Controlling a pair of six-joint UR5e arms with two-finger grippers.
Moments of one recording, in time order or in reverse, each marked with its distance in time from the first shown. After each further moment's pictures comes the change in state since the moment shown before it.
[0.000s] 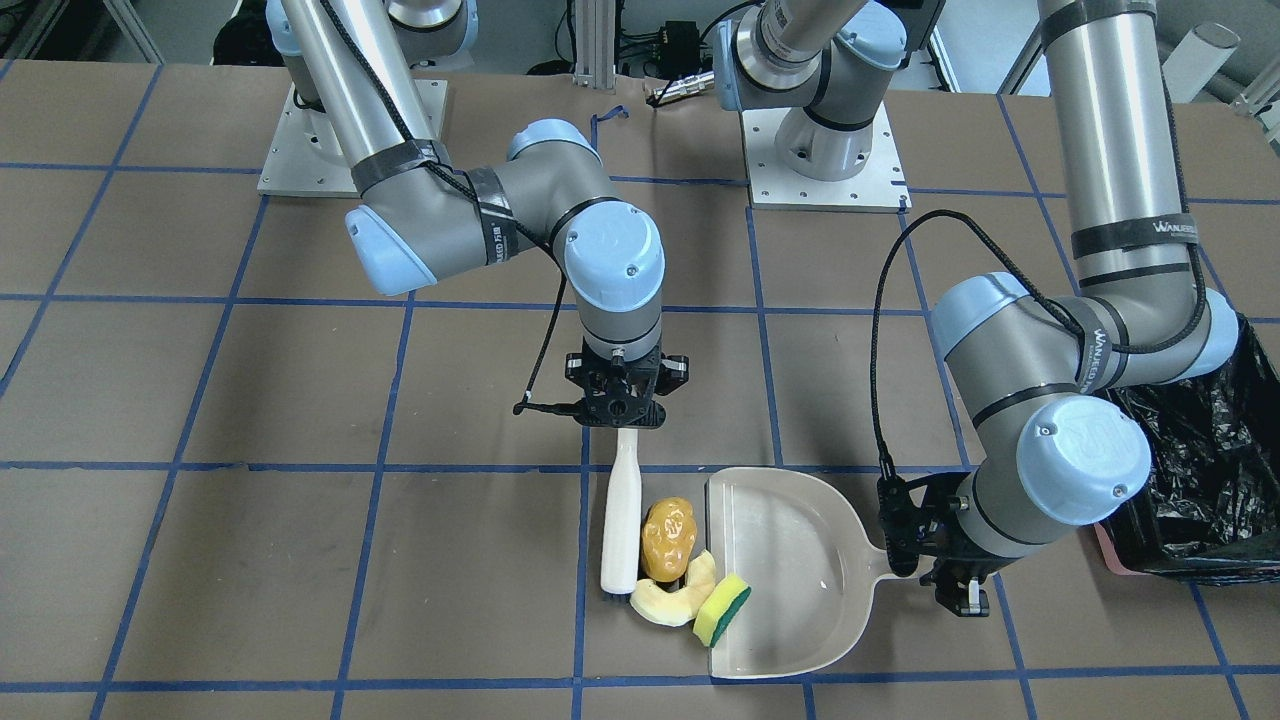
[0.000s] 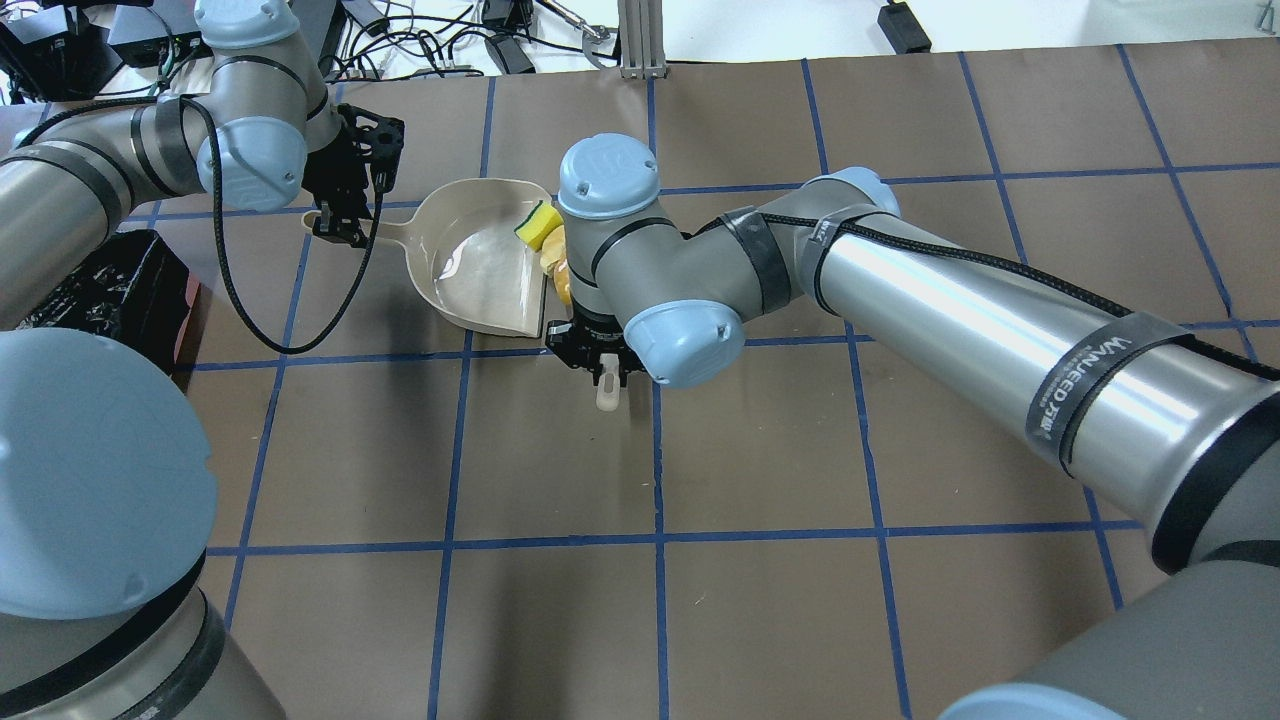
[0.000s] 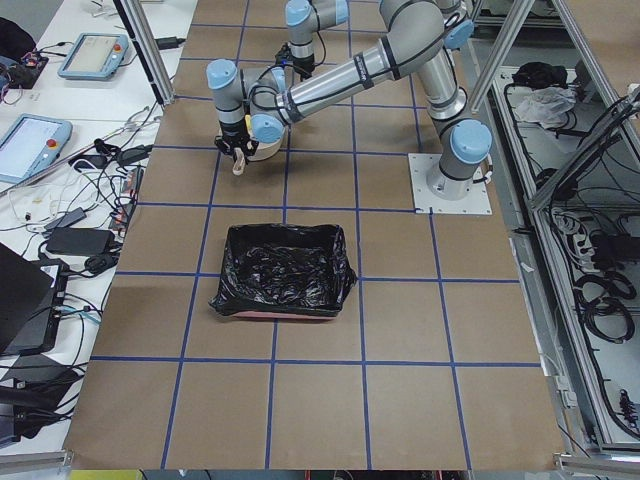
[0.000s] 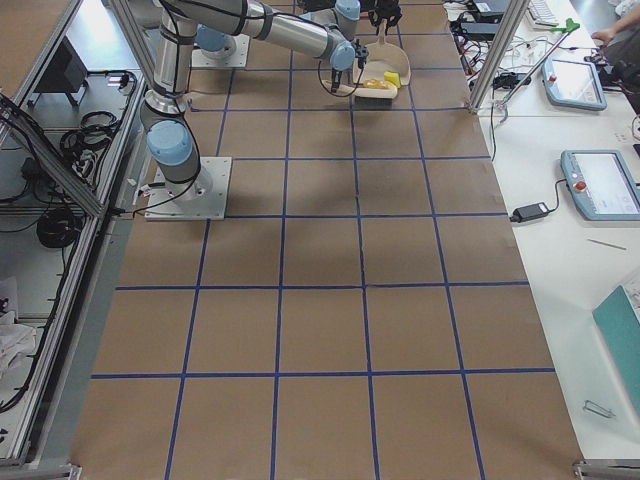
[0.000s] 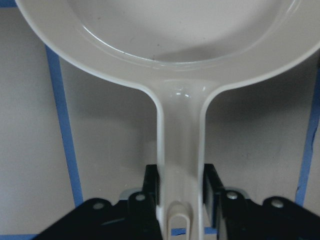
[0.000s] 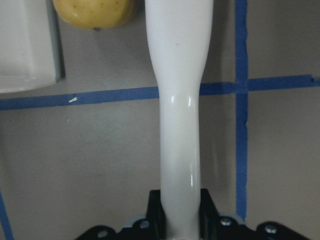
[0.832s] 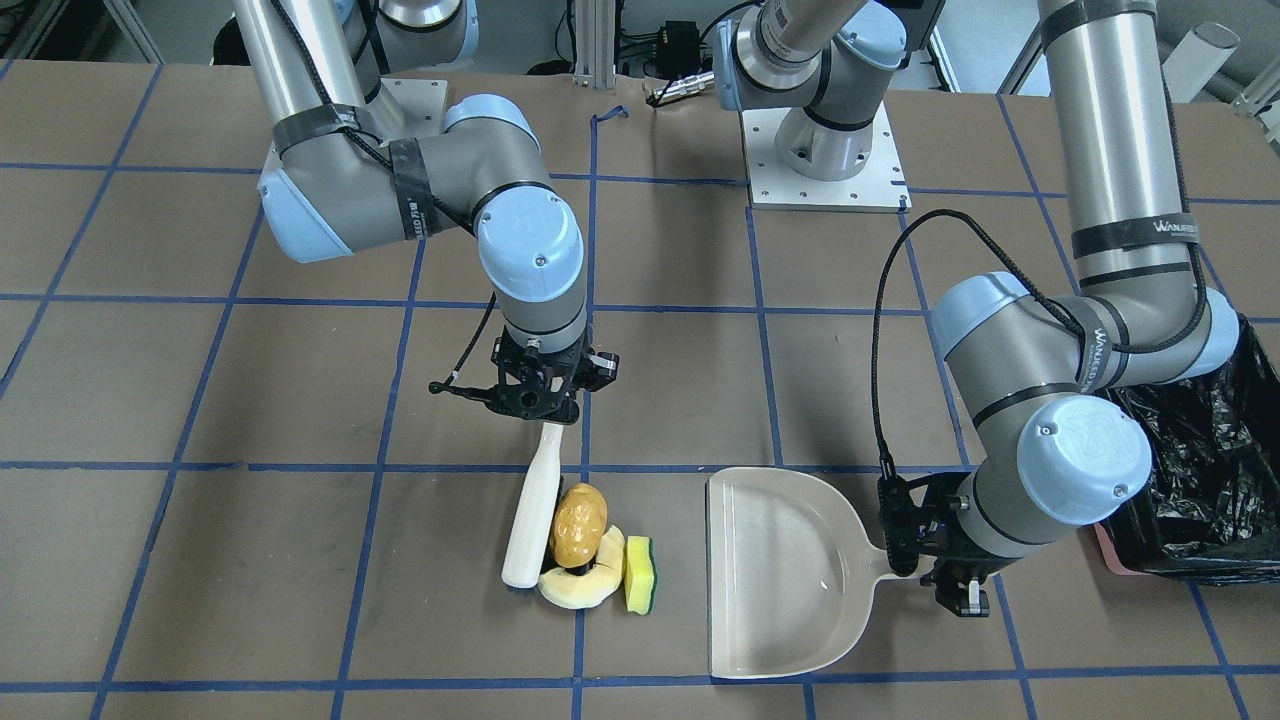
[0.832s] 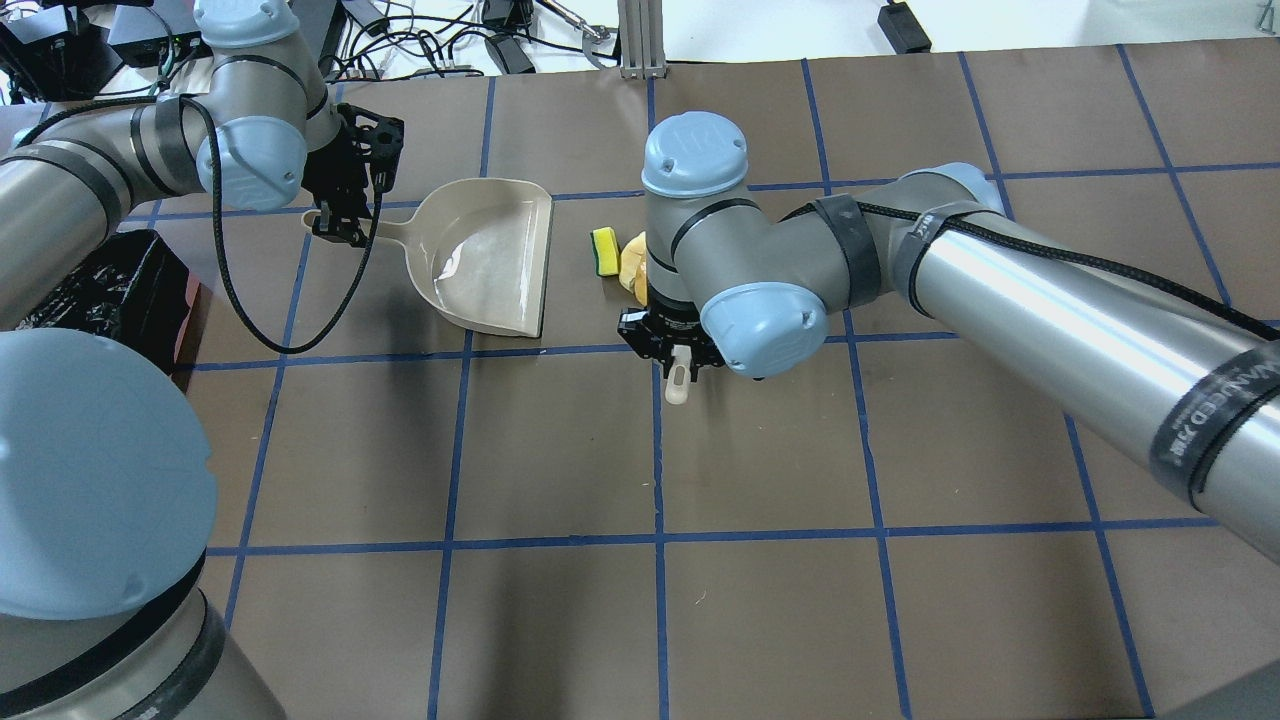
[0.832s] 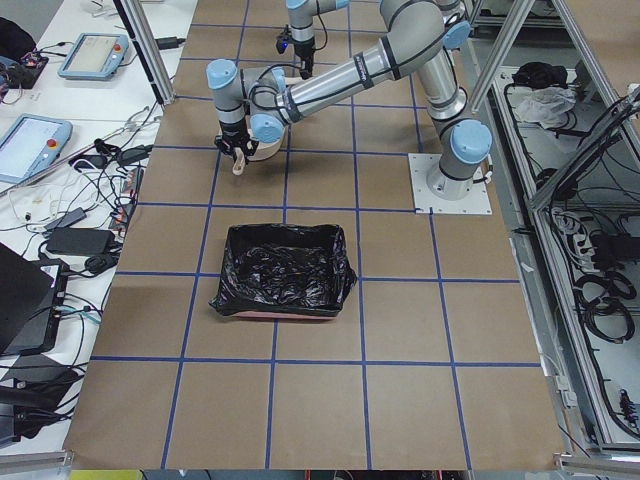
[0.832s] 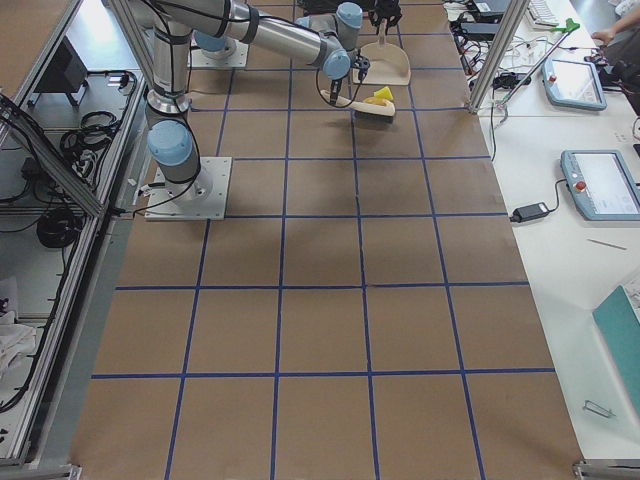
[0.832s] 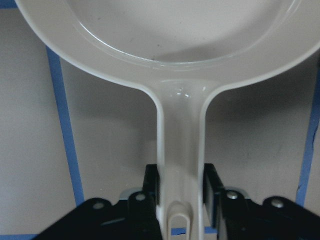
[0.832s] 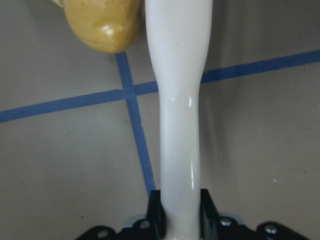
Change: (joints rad) left arm 0.000 0.000 0.000 0.000 0.000 0.005; right arm -0.096 -0.090 0.087 0.052 -0.051 0.006
